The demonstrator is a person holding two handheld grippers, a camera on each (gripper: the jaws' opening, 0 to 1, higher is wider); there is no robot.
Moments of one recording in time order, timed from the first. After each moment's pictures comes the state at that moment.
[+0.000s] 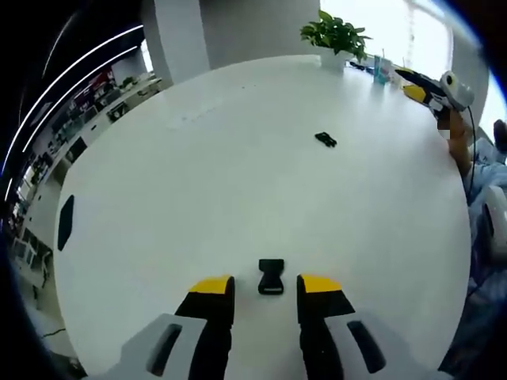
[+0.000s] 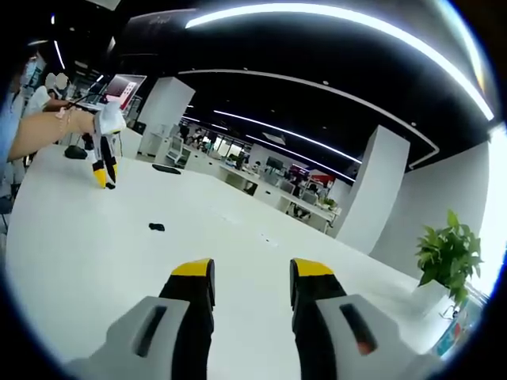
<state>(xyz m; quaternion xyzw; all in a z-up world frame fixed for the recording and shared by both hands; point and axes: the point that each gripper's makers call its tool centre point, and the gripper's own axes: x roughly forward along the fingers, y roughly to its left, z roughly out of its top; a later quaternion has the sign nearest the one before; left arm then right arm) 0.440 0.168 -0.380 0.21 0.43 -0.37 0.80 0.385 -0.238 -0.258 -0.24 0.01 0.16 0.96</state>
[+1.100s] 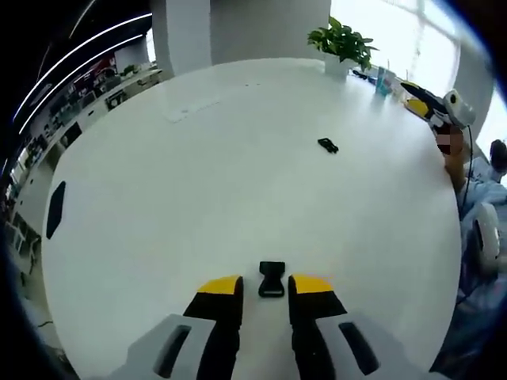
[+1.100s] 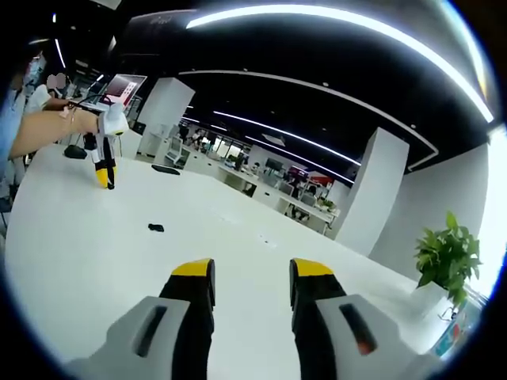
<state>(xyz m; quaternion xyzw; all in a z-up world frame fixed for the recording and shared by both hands) 0.439 0.166 -0.383 0.18 0.45 -0.38 0.79 0.382 -0.238 -0.256 -0.24 0.00 0.16 0.96</state>
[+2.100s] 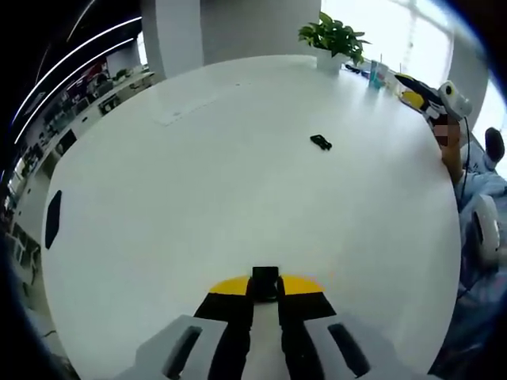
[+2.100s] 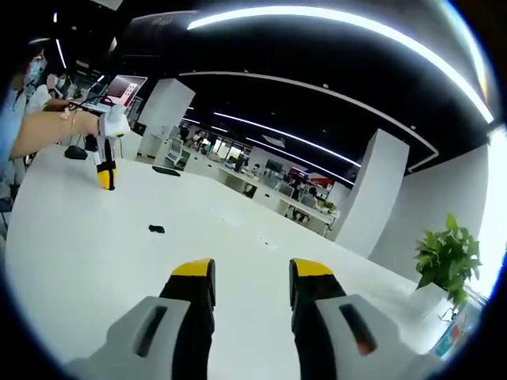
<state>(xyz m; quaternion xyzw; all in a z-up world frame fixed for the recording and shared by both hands) 0.440 0.161 -0.382 0.19 0.45 -0.39 0.78 0.384 -0.237 -0.254 -0.24 0.00 0.16 0.96</state>
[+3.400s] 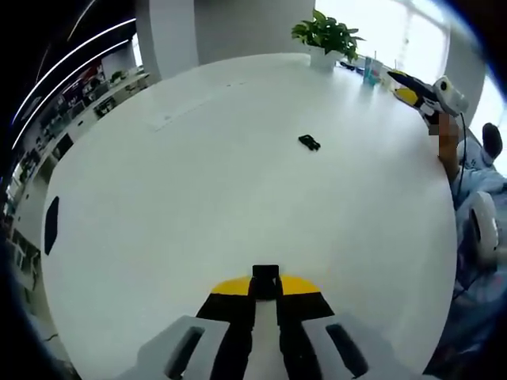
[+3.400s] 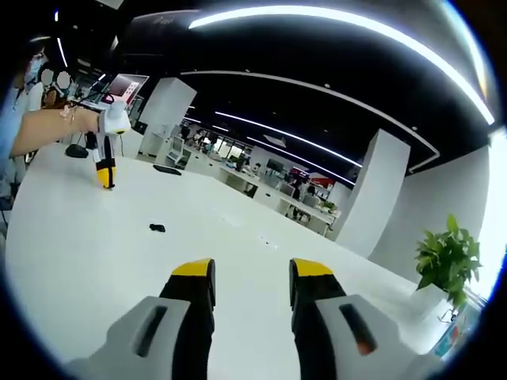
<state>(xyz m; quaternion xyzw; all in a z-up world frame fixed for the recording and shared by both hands) 0.429 0.149 -0.380 0.20 0.44 -0.40 0.78 0.384 -0.237 -0.257 -0.24 0.00 0.16 0.96</state>
